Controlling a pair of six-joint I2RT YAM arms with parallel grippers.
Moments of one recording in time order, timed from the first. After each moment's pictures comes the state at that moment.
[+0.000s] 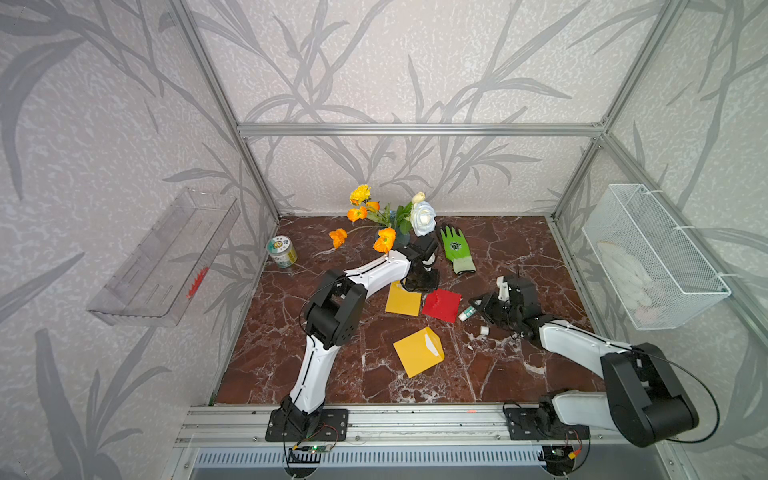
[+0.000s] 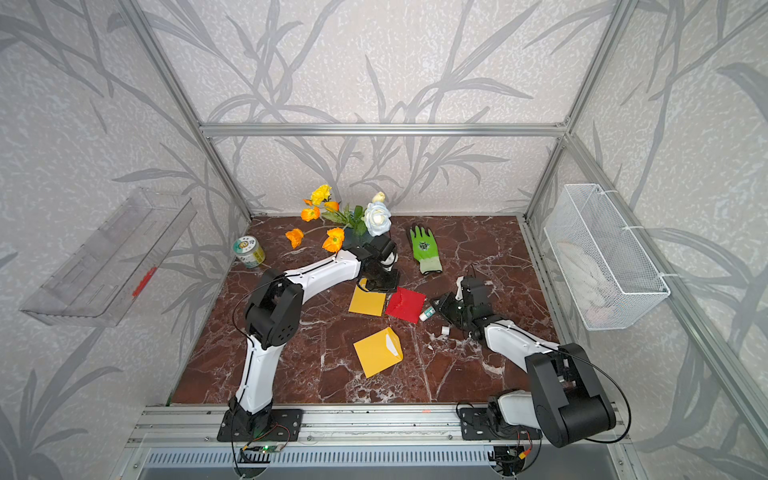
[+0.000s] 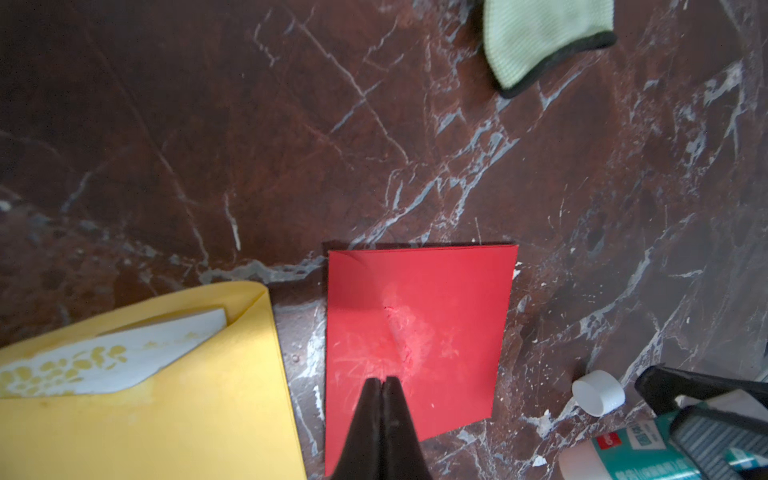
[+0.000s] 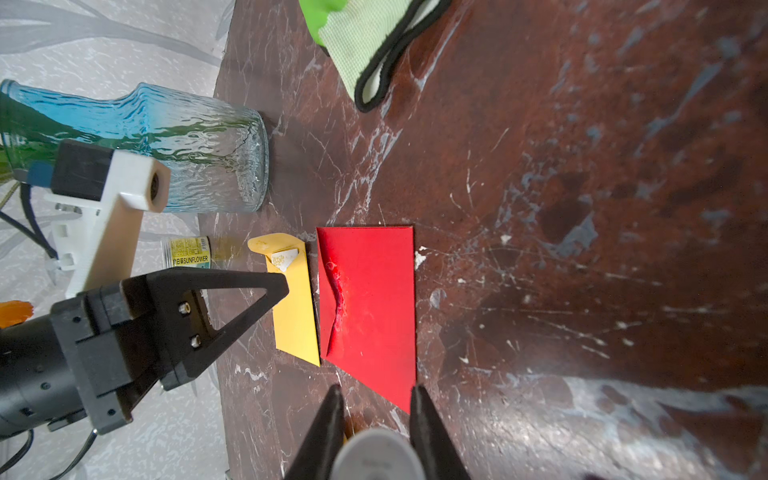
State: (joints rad) left arm -0.65 2.15 1.70 -0.71 0.25 -0.47; right arm 0.25 1.33 0.48 0.14 -0.39 0.97
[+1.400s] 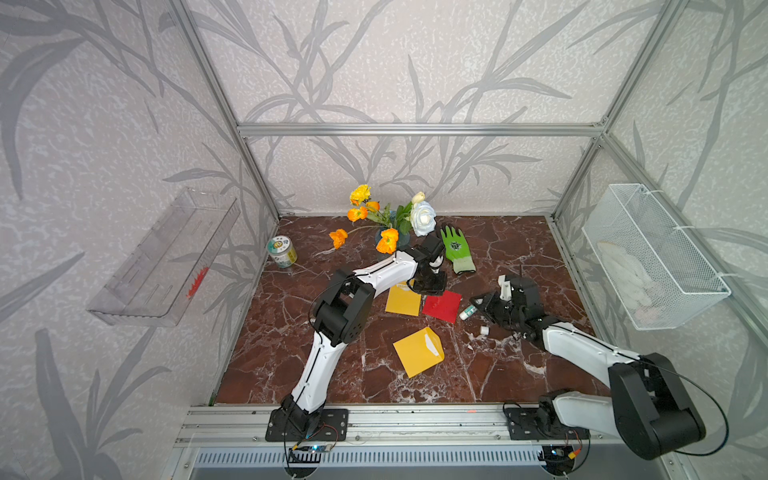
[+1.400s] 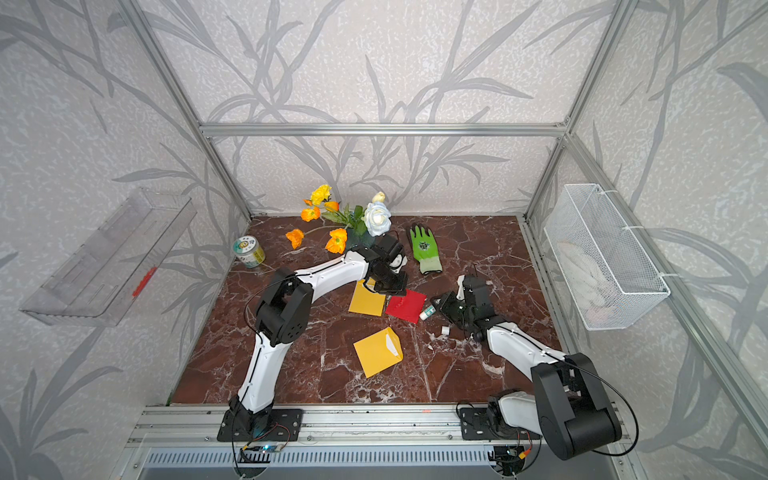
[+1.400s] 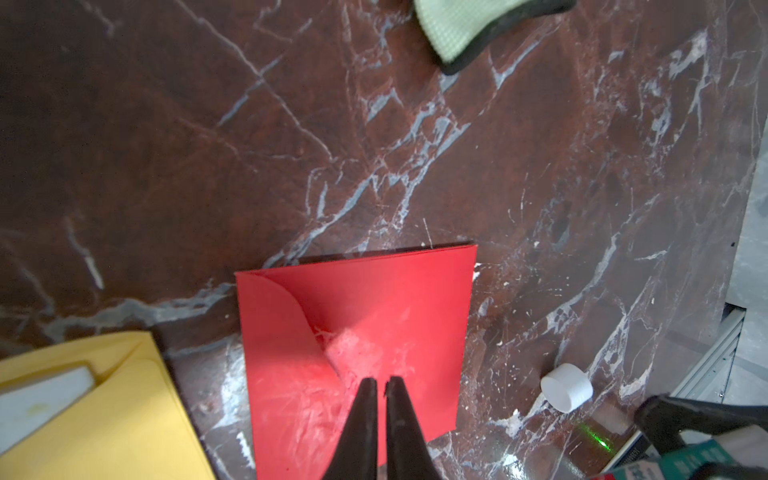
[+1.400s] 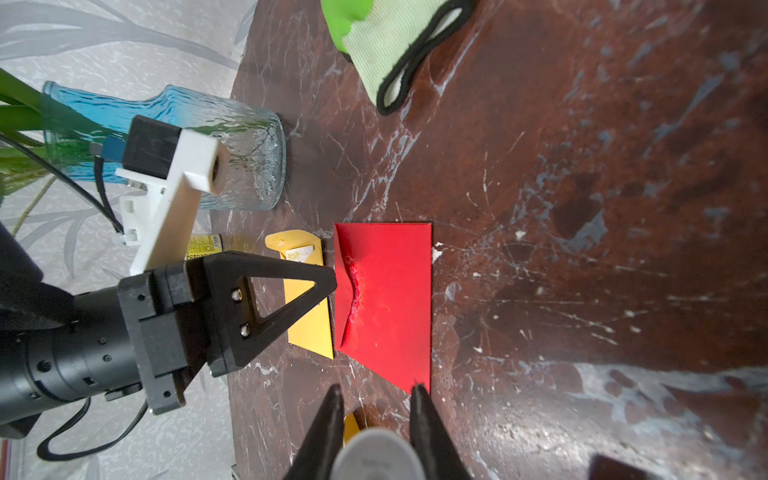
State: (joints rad) left arm -0.68 2.21 1.77 -0.73 0.33 -0.47; right arm 0.25 1.26 0.48 0.11 -0.40 0.97
